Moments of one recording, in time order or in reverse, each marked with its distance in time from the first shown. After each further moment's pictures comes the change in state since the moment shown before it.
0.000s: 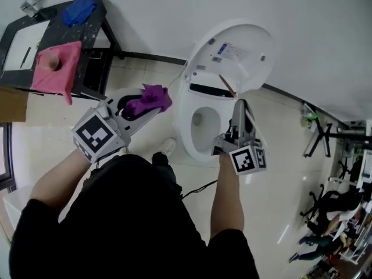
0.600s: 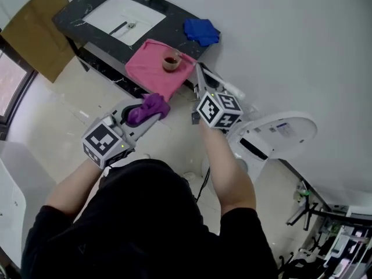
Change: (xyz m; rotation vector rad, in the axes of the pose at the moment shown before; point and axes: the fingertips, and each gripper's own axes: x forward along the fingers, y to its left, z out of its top) left arm -0.394 0.142 -0.081 -0.116 -0.199 0.470; right arm 0.250 0.537 -0.219 -0.259 0.360 0.596
